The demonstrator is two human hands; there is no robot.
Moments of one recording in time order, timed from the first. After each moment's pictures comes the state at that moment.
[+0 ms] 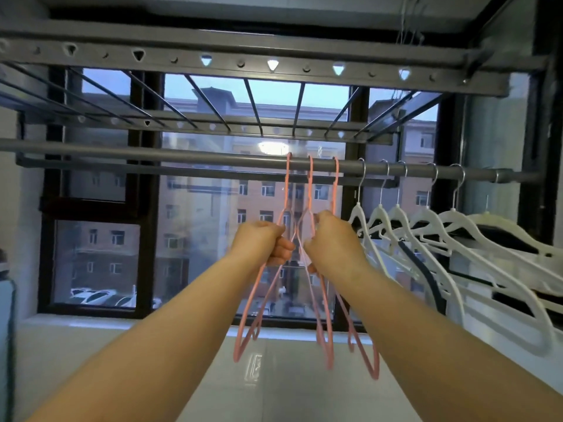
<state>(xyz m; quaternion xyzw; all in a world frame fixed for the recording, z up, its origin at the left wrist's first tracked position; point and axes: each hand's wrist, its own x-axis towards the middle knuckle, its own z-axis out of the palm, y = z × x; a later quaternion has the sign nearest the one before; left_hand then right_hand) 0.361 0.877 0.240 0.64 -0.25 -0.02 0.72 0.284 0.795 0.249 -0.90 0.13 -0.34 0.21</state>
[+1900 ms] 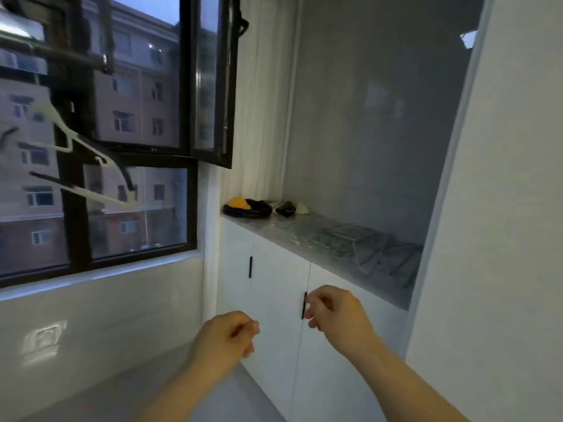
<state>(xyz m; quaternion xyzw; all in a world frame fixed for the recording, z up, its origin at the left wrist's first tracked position) -0.032 0.506 0.016 0.65 -0.53 -0.19 0.50 -0.200 0.437 0.064 -0.78 0.43 -0.34 0.31</state>
